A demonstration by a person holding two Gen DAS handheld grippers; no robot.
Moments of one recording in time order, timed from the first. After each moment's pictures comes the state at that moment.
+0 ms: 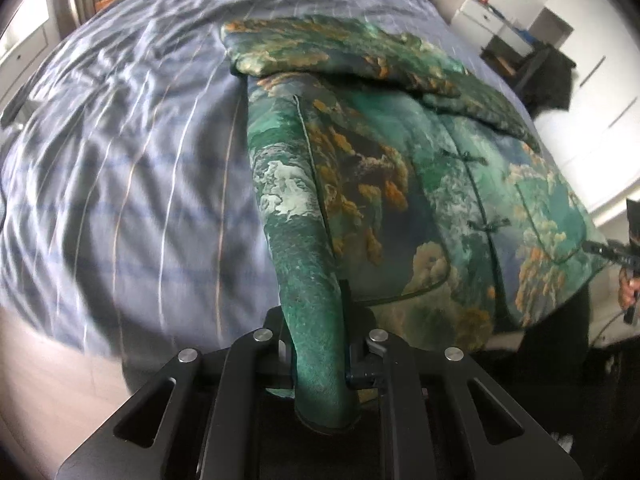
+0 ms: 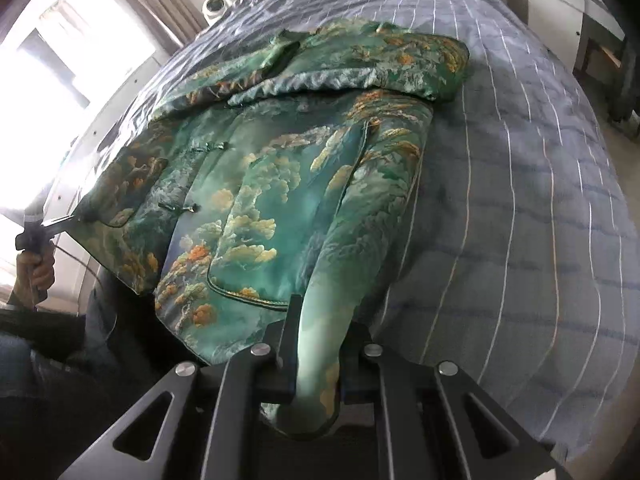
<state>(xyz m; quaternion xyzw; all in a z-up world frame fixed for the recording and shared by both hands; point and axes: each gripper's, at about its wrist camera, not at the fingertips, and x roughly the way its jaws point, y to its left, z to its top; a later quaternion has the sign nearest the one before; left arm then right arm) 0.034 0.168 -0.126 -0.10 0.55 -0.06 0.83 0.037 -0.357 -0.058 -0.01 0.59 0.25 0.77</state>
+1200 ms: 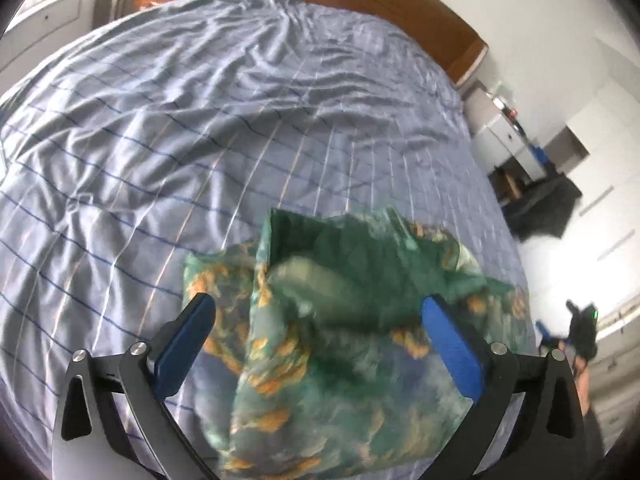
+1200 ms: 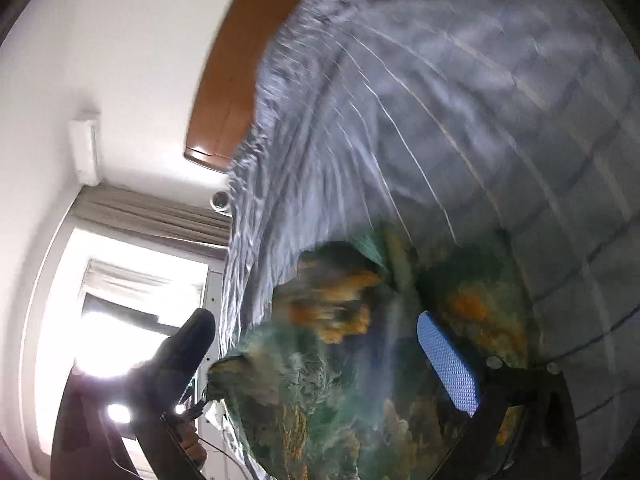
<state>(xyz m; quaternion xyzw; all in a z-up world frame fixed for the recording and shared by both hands) 0.266 0.267 -0.081 -0.25 0.45 -0.03 0.86 0.307 -0.405 -0.080 0.42 0.44 0.22 0.76</state>
